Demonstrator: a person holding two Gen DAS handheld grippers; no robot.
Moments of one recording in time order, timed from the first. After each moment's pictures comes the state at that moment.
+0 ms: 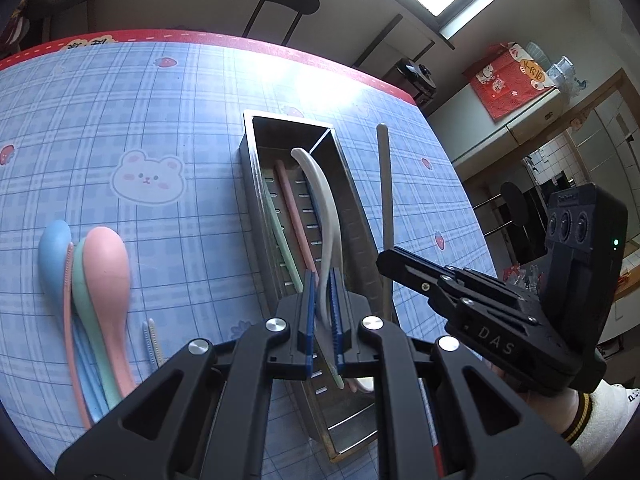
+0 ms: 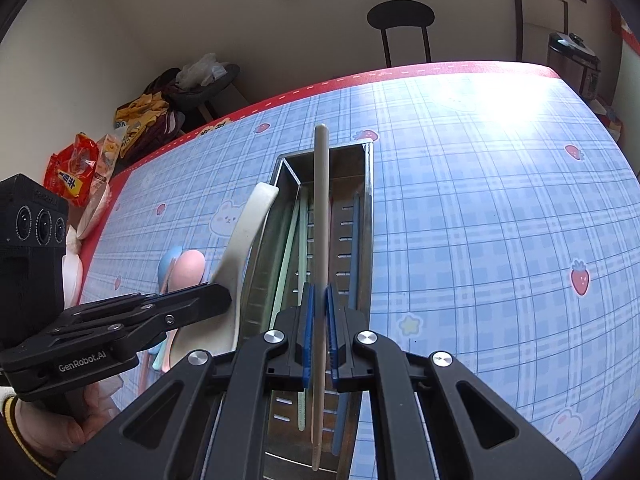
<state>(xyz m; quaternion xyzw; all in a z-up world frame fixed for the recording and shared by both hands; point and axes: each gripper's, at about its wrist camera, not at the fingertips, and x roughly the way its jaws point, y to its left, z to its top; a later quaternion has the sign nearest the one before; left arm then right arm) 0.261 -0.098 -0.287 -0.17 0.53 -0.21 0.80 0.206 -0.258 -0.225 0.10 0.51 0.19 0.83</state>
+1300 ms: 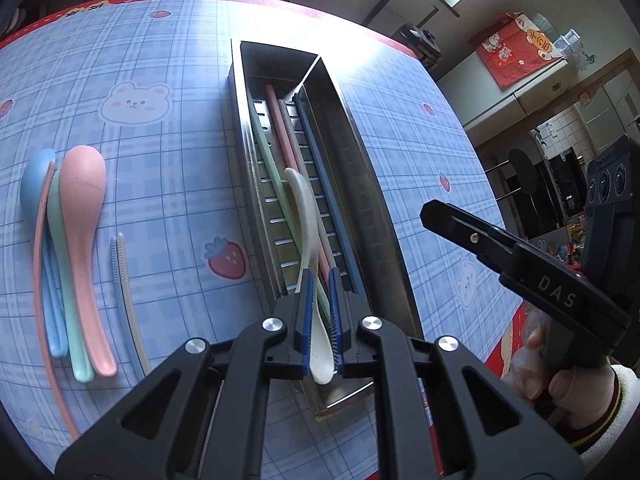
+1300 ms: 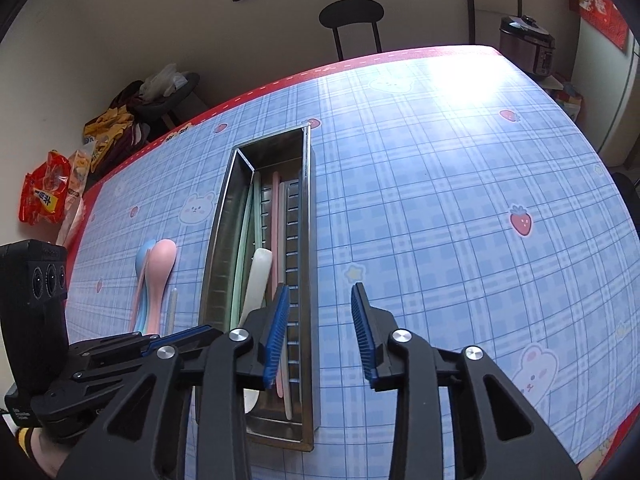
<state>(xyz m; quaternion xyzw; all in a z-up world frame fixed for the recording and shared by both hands) 0.230 -0.135 -0.317 -0.15 0.57 -0.21 0.78 0.166 -0.288 -0.217 0.11 0.52 0.11 0.84</state>
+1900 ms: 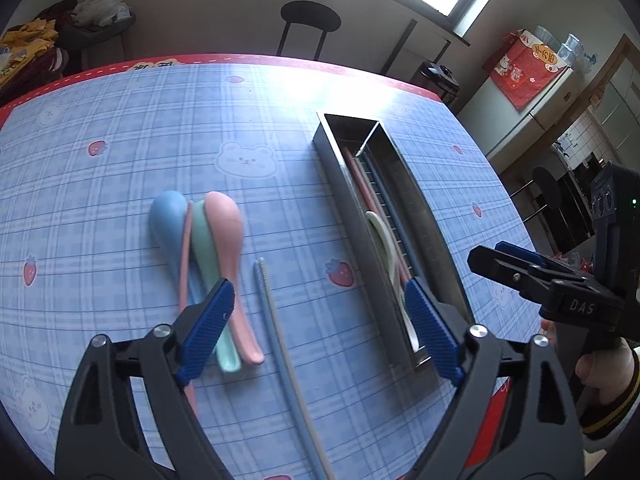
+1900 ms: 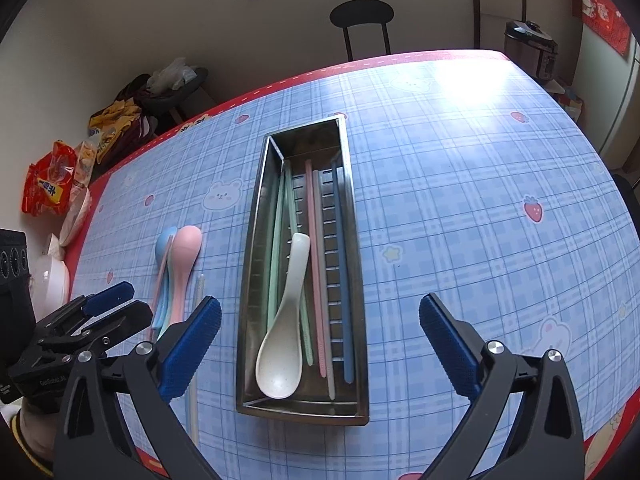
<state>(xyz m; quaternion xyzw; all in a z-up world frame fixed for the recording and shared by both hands) 0.196 -0.035 -0.275 -0.10 0.50 -0.16 0.84 0.146 -0.251 -0.203 0.10 0.52 0.12 0.84</state>
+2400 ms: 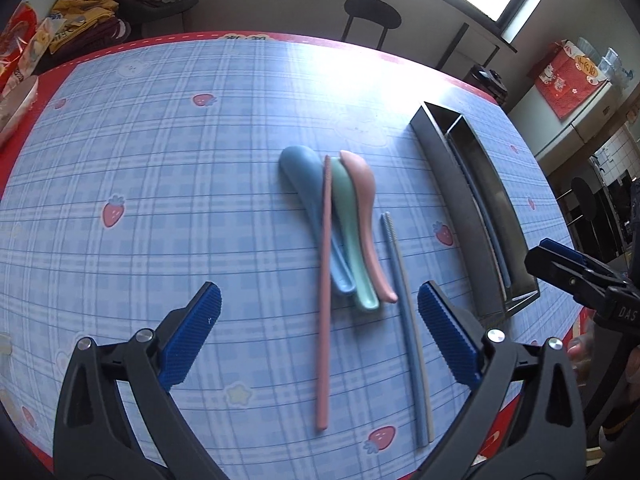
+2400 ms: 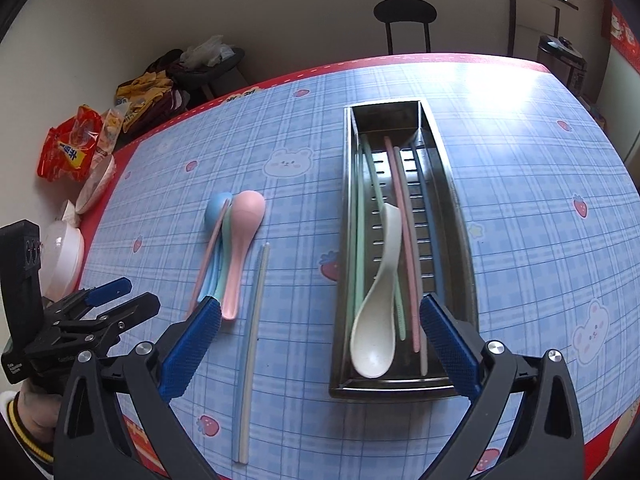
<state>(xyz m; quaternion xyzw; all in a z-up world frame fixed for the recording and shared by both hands) 0.157 0.058 -0.292 -0.10 0.53 -0.07 0.84 0.117 -0.178 -0.201 0.07 0.52 0.16 0.84</state>
